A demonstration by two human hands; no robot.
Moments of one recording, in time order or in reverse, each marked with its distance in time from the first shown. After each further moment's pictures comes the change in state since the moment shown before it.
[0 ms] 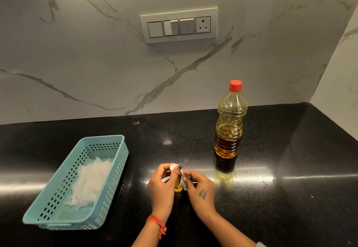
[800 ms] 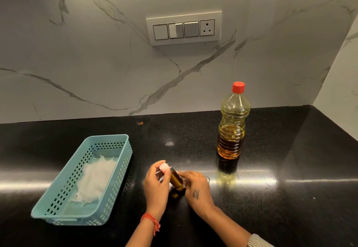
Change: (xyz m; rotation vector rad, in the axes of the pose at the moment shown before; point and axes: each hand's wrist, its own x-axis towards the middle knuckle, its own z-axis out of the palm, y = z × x) left_hand 0.008 -0.006 -0.015 -0.110 0.027 -0.063; right_hand 0.006 0.000 0.004 -0.377 -0.240 -0.187
